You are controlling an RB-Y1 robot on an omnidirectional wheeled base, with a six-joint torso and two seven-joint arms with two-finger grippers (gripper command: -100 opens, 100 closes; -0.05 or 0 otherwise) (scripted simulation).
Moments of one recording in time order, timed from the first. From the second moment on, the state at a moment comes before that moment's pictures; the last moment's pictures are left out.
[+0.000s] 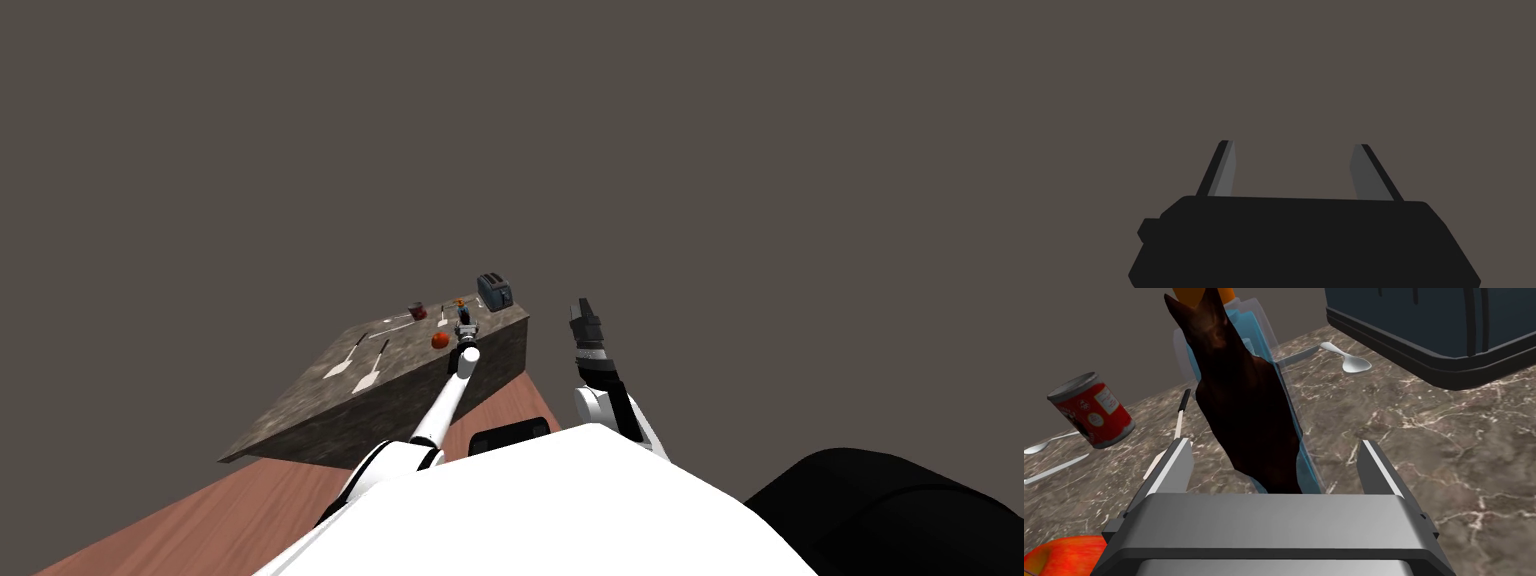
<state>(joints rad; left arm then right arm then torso) -0.42 -0.02 -0.11 -0.92 1.19 -0.49 0.15 0.51 0.03 0.01 -2.22 -0.03 -0.45 0.12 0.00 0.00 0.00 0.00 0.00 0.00</state>
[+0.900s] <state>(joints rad) -0.61 -0.04 -0.18 -0.65 1.22 -0.62 0.24 0.51 0.03 0.01 -2.22 -0.03 -0.45 0.12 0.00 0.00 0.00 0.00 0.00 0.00</state>
